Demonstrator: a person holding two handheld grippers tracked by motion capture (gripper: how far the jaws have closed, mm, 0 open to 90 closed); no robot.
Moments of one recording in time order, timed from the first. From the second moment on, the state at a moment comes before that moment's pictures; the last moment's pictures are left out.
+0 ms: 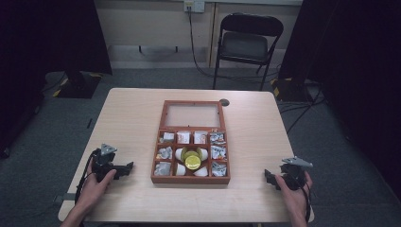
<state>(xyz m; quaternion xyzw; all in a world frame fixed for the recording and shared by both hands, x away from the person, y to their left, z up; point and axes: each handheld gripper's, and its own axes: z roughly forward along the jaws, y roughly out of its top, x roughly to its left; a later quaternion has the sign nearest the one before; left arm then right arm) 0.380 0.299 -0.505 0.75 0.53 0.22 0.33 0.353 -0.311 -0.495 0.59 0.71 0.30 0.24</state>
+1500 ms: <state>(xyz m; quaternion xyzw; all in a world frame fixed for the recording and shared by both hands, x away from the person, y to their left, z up) 0.381 0.298 -0.505 0.75 0.53 0.22 0.33 0.348 -0.274 -0.462 0.52 0.73 0.38 0.23</state>
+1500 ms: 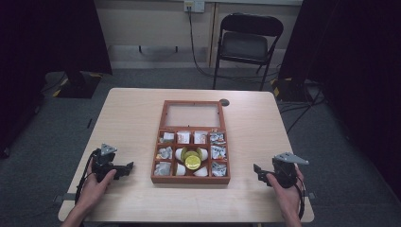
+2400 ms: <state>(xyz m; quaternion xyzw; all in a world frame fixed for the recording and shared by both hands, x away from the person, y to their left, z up) 0.381 0.298 -0.505 0.75 0.53 0.22 0.32 0.373 -0.225 -0.436 0.46 0.76 0.41 0.20</state>
